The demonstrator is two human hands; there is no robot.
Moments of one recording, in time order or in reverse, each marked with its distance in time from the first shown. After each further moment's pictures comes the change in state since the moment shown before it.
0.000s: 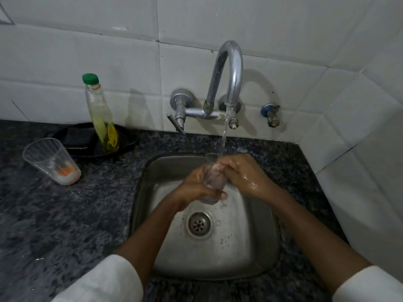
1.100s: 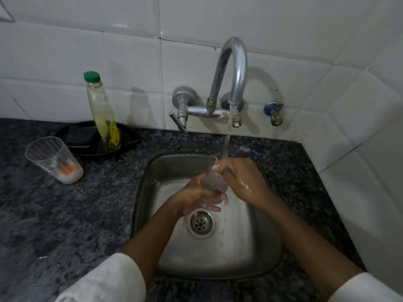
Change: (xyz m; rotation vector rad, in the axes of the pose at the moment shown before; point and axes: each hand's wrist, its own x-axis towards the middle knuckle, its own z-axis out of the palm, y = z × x) left_hand -0.003 -0.015 0.003 -0.237 -0.051 -0.167; right_hand -0.005 -0.002 0.019 -0.076 0.141 0.049
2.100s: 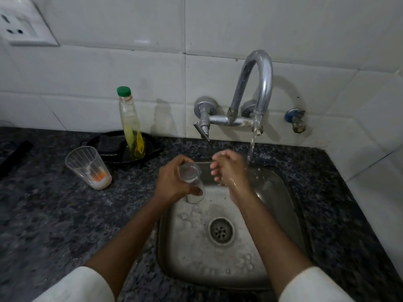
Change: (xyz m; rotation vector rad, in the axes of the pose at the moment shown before) left_hand -0.048 0.036 -0.086 0.749 0.636 0.500; right_hand 0.050 -0.050 0.058 0.751 0.174 0.626
